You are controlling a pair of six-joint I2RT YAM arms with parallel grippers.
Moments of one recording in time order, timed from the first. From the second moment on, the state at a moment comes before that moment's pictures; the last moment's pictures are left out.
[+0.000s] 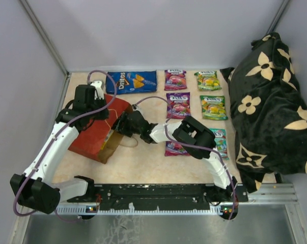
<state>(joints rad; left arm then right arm) -0.29 1.18 1.14 -0.65 -0.04 -0.21 0.97 2.20 1.35 0.47 -0.03 1.22</state>
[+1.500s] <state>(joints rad) -0.29 1.11 1.11 -0.66 0.01 -0.22 1.04 2.40 1.52 0.49 0.07 1.21</state>
